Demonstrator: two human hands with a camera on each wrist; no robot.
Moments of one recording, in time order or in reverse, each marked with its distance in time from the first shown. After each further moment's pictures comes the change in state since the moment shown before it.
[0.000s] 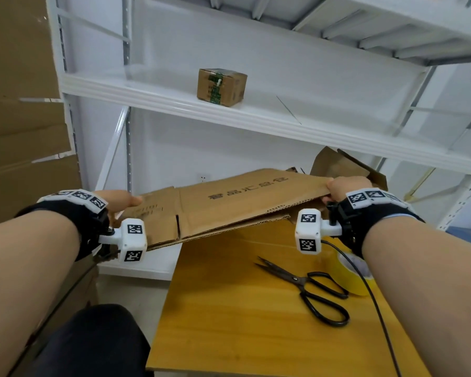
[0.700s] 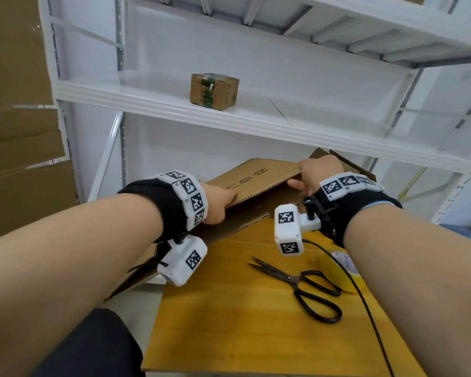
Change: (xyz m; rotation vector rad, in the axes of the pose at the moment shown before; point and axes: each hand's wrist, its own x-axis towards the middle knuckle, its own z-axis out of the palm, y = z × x) left_hand -0.139 0.067 0.154 1.354 0.006 0.806; right_hand -0.015 -0.048 -0.001 0.460 -0.056 -0.088
